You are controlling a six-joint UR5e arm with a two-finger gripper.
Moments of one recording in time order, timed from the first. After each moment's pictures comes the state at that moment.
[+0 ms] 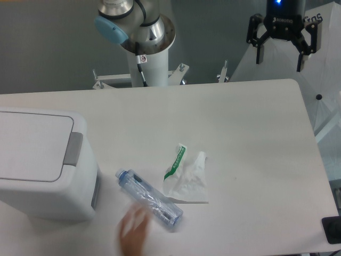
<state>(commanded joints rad) 2.93 -1.54 -1.58 -1.21 1.21 1.48</state>
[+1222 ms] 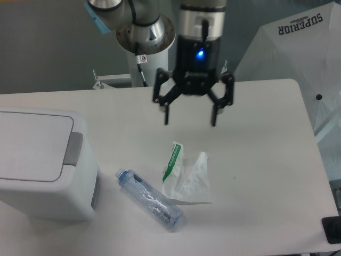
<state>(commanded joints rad) 2.43 -1.70 -1.51 -0.97 1.20 0.13</state>
